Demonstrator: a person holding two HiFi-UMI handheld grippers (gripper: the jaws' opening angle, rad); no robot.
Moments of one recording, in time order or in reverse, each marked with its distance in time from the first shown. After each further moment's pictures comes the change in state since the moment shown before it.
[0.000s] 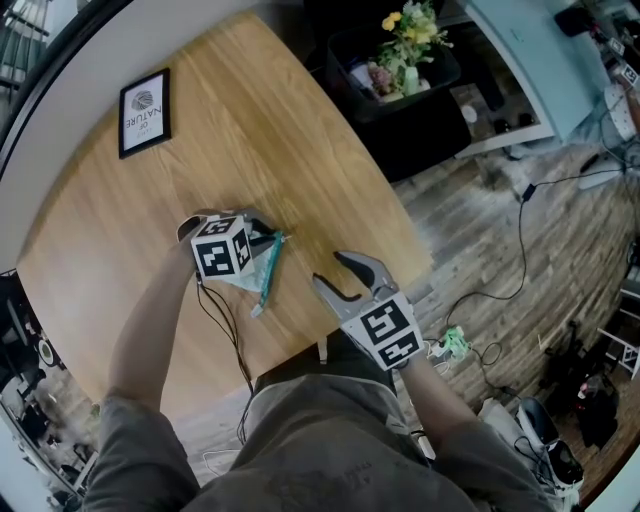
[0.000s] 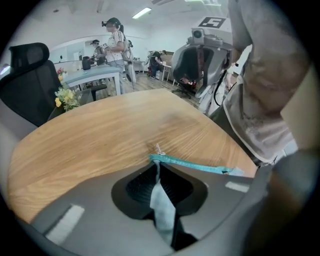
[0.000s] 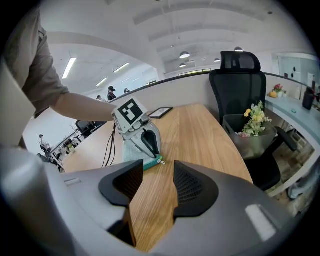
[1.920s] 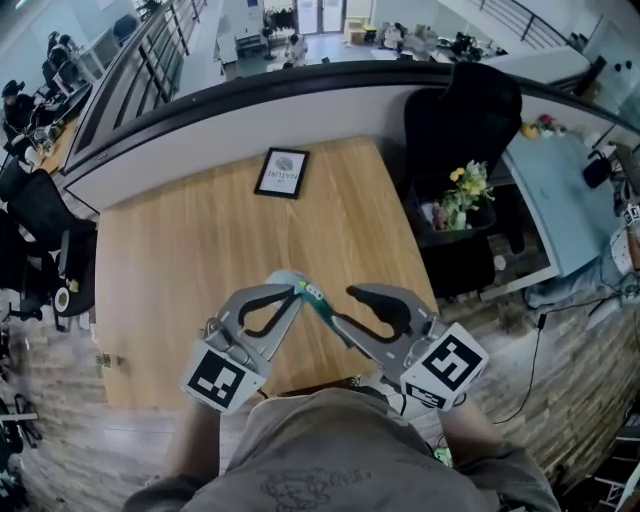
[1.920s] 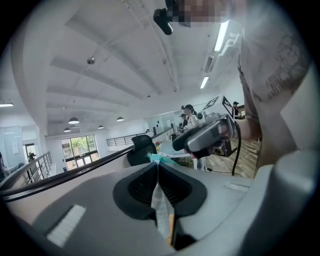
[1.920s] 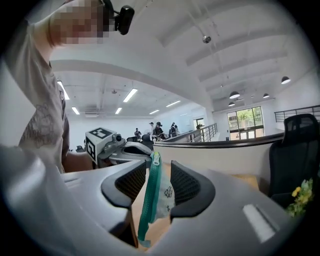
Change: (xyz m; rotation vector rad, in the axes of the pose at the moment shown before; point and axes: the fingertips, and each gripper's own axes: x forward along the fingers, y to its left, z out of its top) left arm -0.380 -0.172 0.115 -0.438 -0.782 1.034; right arm -0.162 0.207 0.215 -0.372 -0.437 0.447
